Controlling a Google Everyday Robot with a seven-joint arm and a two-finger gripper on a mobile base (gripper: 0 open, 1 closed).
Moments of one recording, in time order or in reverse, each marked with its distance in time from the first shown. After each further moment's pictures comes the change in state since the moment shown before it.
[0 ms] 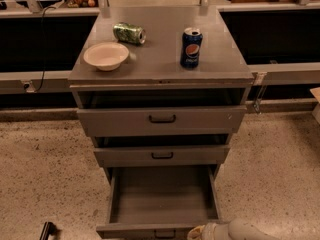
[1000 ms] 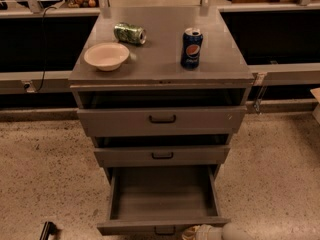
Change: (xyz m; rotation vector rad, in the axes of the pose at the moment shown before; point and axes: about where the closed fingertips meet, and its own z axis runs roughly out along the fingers) arm 0.022 -0.013 0.057 0.071 -0.063 0.088
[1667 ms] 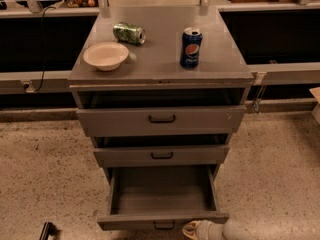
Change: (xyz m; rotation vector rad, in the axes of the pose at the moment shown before) arm -0.006 -0.022 -0.003 0.053 -0.021 -0.057
